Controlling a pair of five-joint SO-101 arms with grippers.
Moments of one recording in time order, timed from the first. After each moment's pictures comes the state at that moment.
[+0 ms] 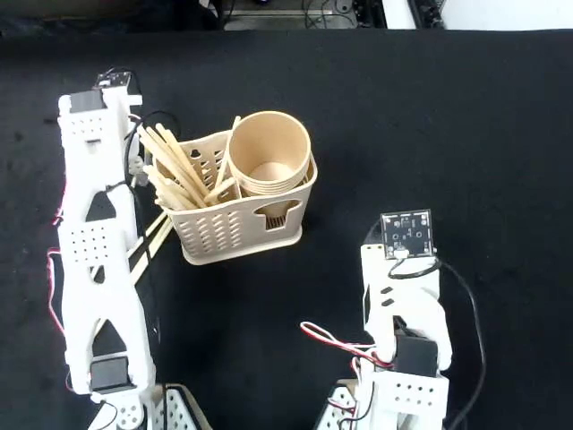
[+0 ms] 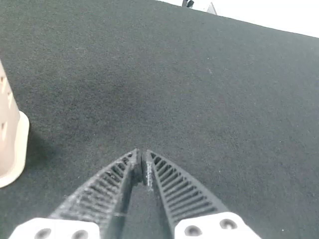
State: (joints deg) left arm -15.9 66.9 -69.6 99.7 -4.5; right arm 7.9 -103.4 96.7 43.8 16.0
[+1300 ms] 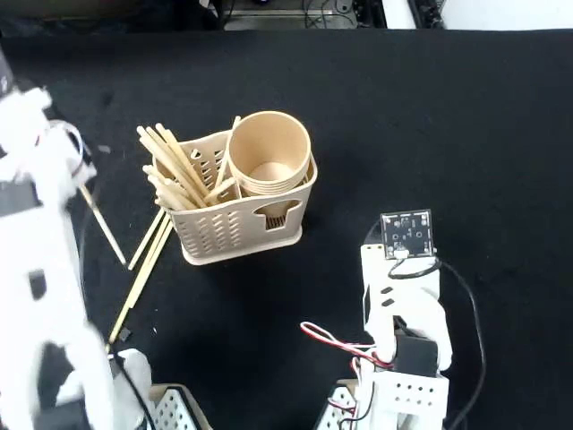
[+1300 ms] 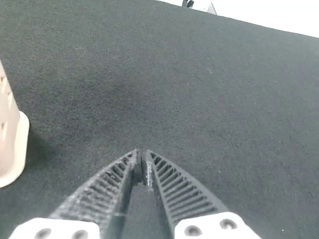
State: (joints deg) left arm -22.8 -29.8 22.0 57.6 10.9; right arm 7.9 -103.4 96.7 43.8 16.0
